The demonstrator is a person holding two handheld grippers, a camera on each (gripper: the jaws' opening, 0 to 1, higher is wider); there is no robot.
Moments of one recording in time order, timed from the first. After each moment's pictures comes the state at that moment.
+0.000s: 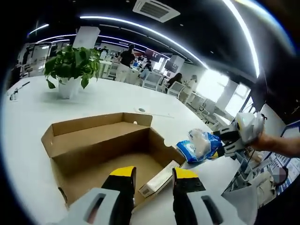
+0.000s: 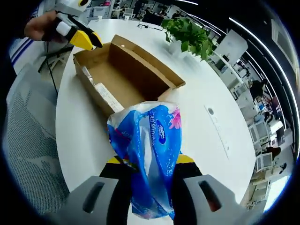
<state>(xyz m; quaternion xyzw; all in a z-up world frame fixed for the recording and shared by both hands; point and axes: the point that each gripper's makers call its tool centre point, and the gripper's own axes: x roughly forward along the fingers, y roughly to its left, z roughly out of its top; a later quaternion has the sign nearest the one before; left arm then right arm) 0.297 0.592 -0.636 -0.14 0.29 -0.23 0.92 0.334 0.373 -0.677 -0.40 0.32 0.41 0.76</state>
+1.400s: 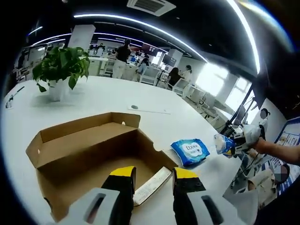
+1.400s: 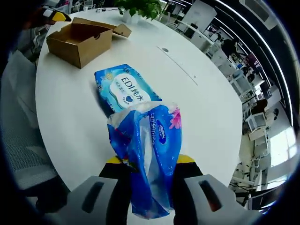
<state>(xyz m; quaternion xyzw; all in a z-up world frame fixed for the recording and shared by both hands) 0.317 0.542 -0.634 -0.12 0.31 -0.24 0.91 0.340 0.136 -0.704 -0.35 0.41 0.27 0.80</state>
